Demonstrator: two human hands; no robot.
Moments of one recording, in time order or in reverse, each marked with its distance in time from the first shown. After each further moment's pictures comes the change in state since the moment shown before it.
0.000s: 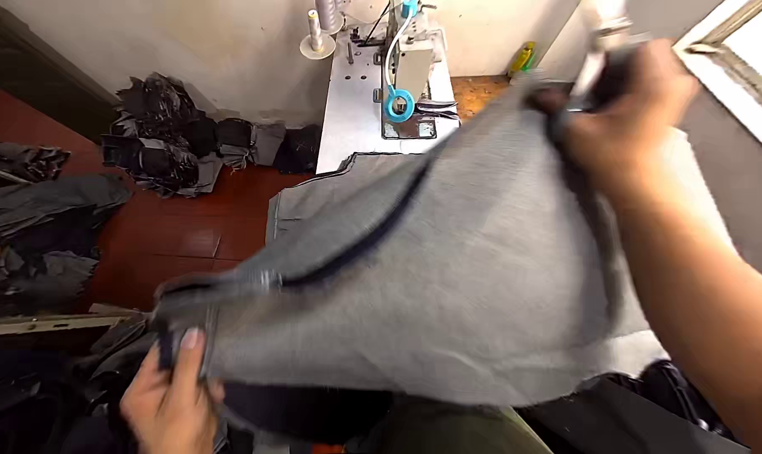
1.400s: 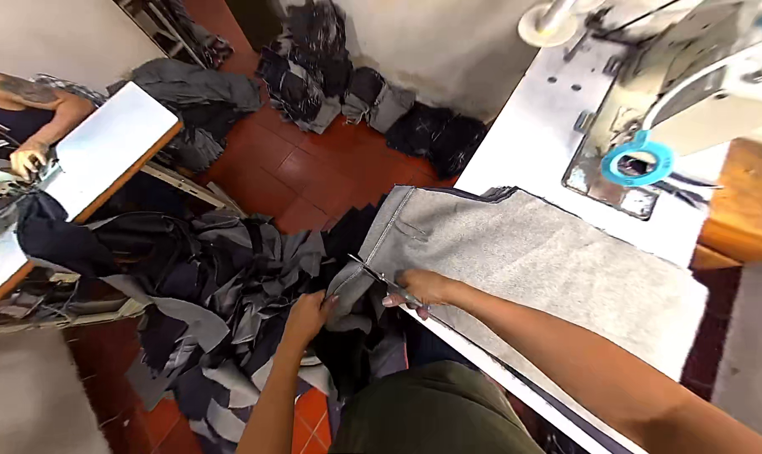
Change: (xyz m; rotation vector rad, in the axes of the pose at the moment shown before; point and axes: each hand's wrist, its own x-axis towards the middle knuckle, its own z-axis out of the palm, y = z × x) left_hand 0.066 -0.191 -0.044 0.873 -0.630 -0.512; right_hand -0.136 -0.193 0.340 0.216 -2.121 0.002
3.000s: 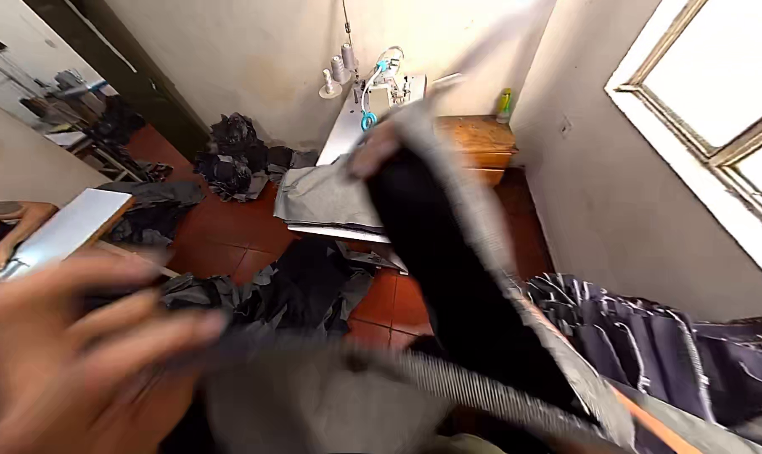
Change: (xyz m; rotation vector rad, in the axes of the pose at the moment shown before) left_hand -0.578 0.178 0.052 0.025 0.918 1.425; right_hand -0.388 0.053 0.298 0.526 0.932 -1.959
